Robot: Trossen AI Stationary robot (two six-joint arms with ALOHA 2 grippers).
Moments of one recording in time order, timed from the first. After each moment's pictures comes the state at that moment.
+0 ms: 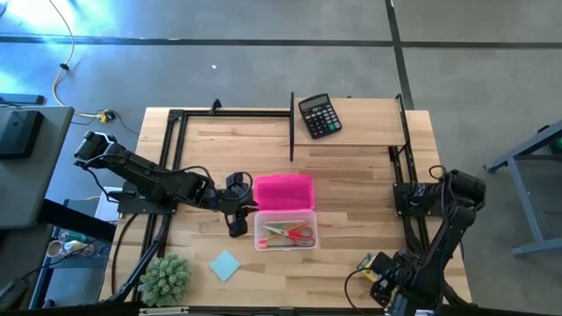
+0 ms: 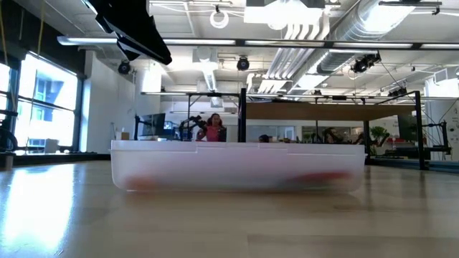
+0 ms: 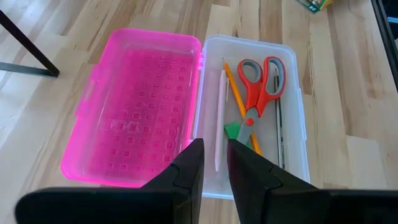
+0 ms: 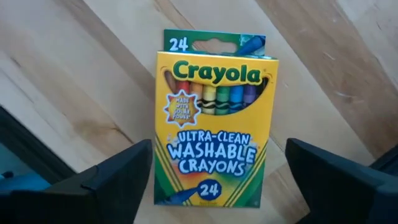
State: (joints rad) left arm -0.21 1.32 0.90 -0.39 -0.30 -0.38; right arm 1.14 1.78 1.20 -1.03 0.13 1.86
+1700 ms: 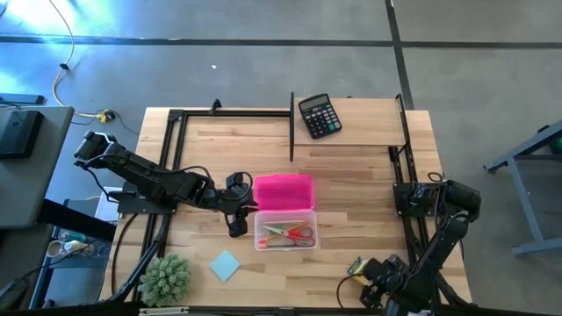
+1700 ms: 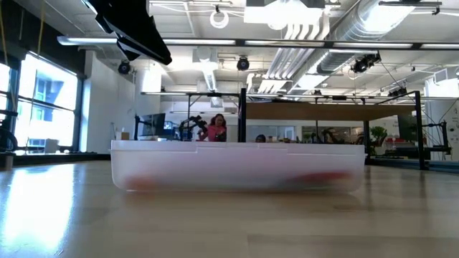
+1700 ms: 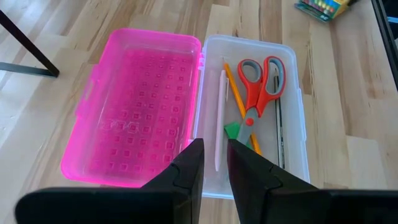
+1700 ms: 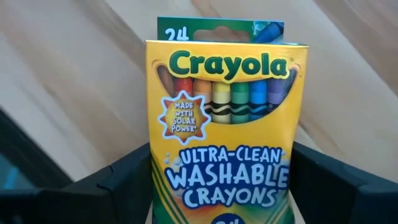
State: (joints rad) left arm -0.21 1.32 0.90 -0.39 -0.30 -0.38; right arm 1.12 1.89 1.20 -0.86 0.25 1.88
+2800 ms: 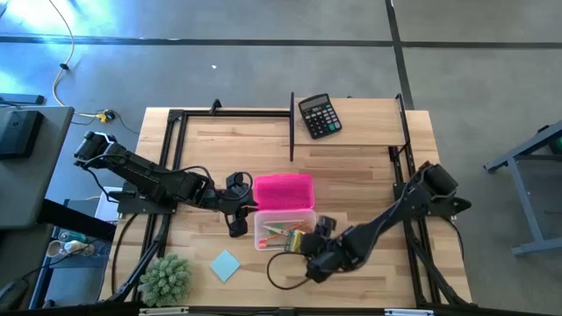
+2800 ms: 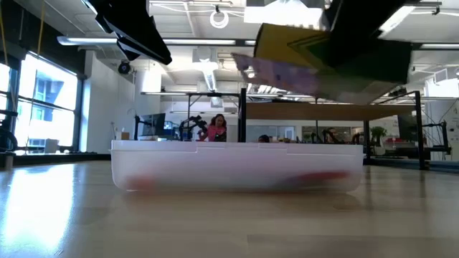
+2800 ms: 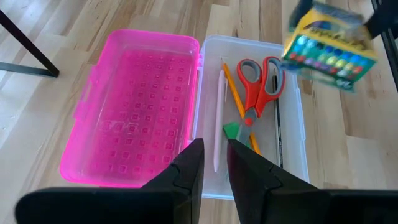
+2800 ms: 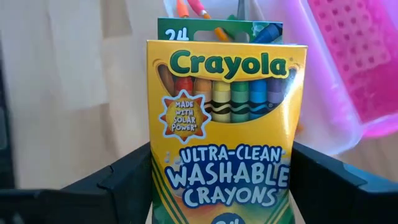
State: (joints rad) left arm -0.21 1.32 0.90 -0.39 -0.30 -0.38; right arm 0.60 1.88 1.47 -0.80 0.41 0.76
